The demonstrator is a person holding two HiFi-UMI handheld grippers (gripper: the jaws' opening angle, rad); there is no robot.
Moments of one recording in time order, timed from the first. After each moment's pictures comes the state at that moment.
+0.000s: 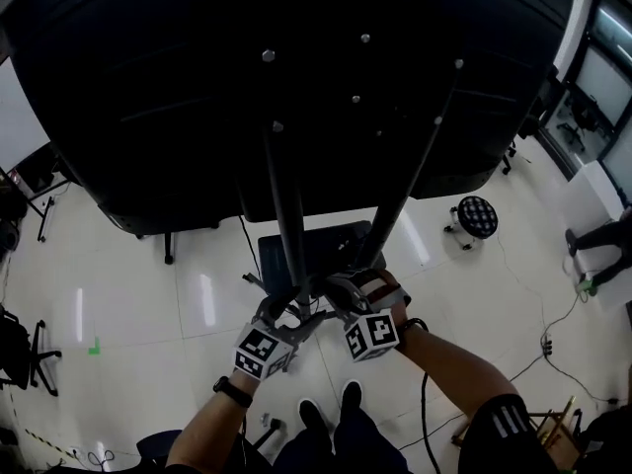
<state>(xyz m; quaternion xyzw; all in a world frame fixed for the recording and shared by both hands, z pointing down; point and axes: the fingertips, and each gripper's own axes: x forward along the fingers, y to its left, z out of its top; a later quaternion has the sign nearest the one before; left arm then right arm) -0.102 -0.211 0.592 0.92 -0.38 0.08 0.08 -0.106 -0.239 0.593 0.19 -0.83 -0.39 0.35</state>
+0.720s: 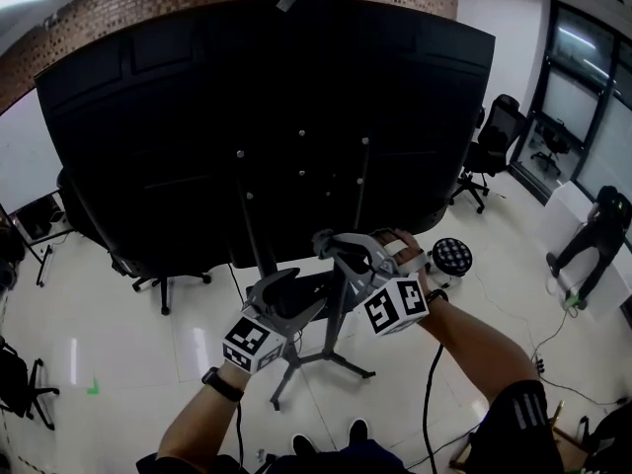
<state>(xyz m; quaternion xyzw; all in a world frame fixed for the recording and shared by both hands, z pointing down) -0.033 -0.201 0.356 0.94 -0.34 0.01 -0.06 -0.023 -0.243 0.297 0.29 -0.79 -0.47 0.25</state>
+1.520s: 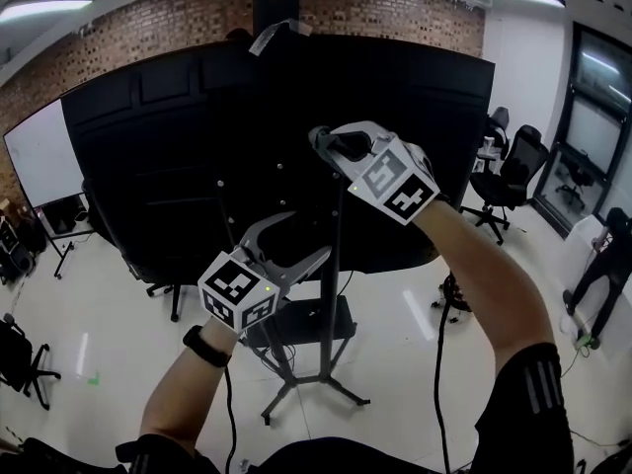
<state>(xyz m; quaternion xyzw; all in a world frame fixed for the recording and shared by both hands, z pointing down) 0.035 -0.242 0.181 0.92 -0.37 -0.01 -0.15 0.018 -0.345 0.080 0.28 -0.85 -0.41 0.19</state>
